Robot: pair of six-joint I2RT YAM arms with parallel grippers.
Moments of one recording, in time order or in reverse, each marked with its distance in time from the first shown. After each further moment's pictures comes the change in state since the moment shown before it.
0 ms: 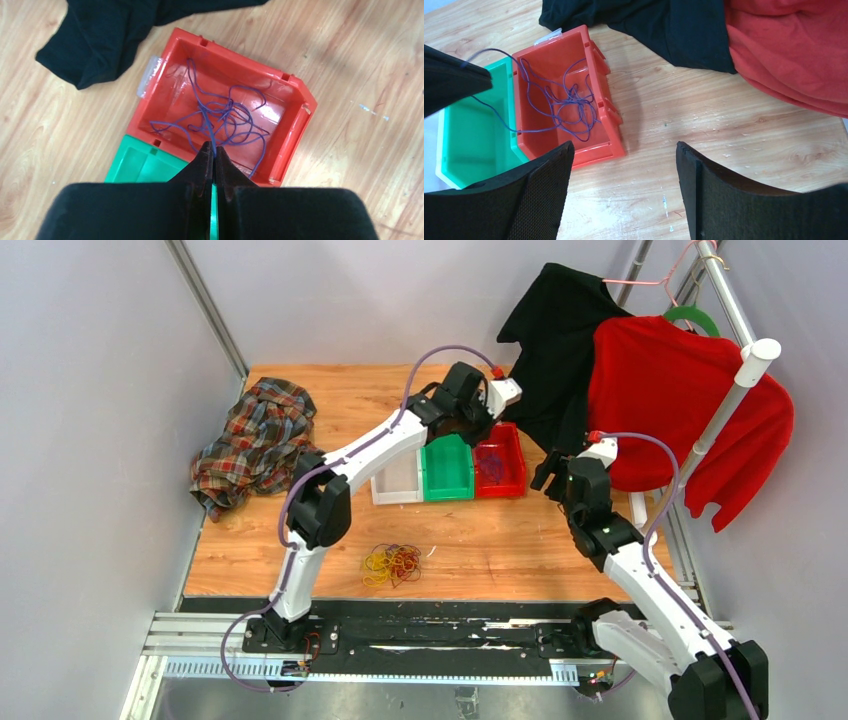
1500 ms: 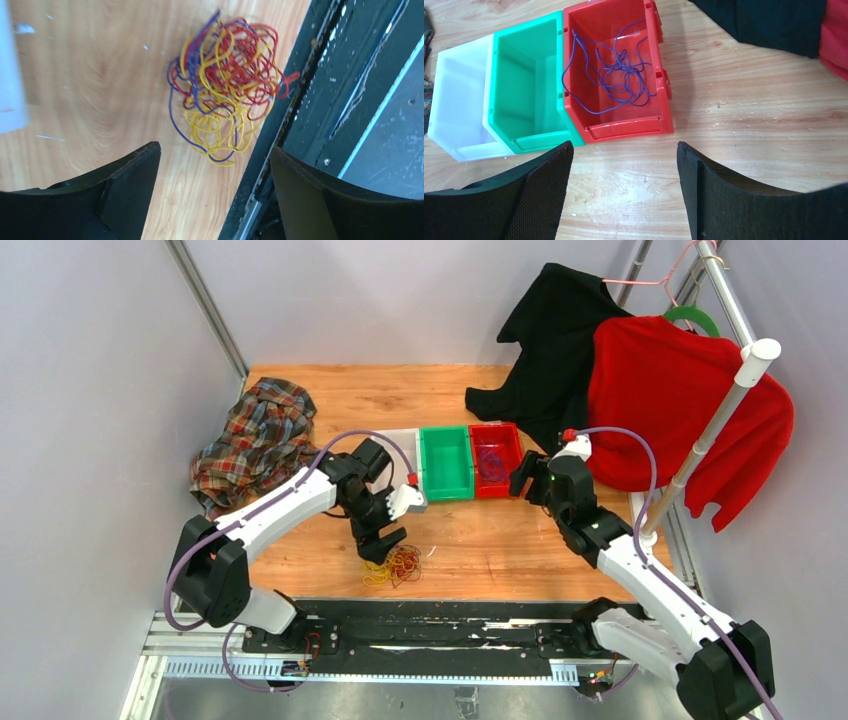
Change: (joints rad) left arm 0.135 -0.690 -0.901 -0.498 0.195 0.367; right arm 0.121 0.063 0.046 -0.037 -0.086 0.045
